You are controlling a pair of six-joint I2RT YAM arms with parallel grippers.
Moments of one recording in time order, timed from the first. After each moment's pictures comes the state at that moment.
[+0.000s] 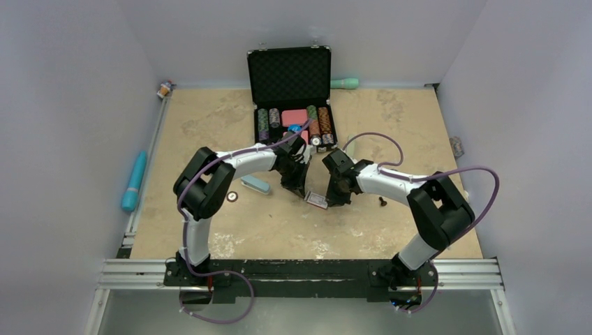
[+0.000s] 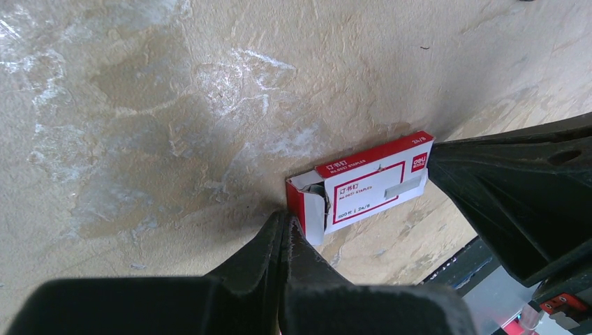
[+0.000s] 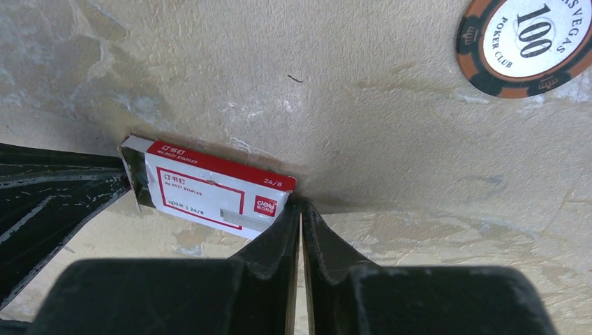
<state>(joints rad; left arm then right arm) -0.68 2.00 1.32 -0.52 0.38 -0.36 0.65 1.62 0.90 -0.52 0.06 0.89</state>
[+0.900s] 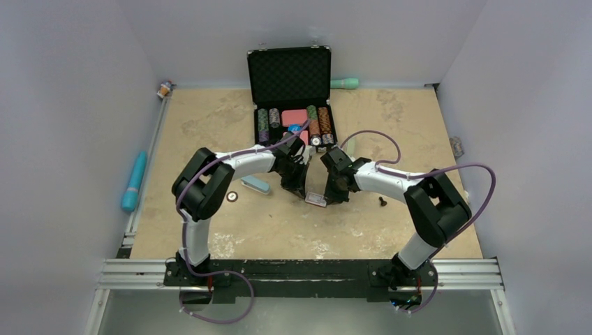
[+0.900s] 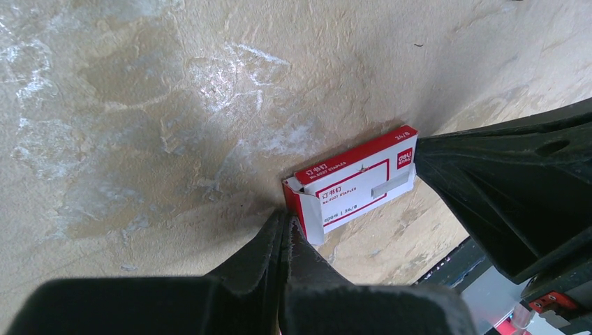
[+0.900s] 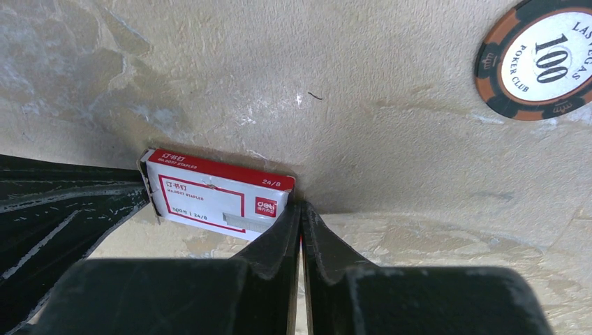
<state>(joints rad) -0.68 1.98 1.28 -0.48 0.39 -0.38 0.65 1.65 0.93 -0.52 0.06 0.87</state>
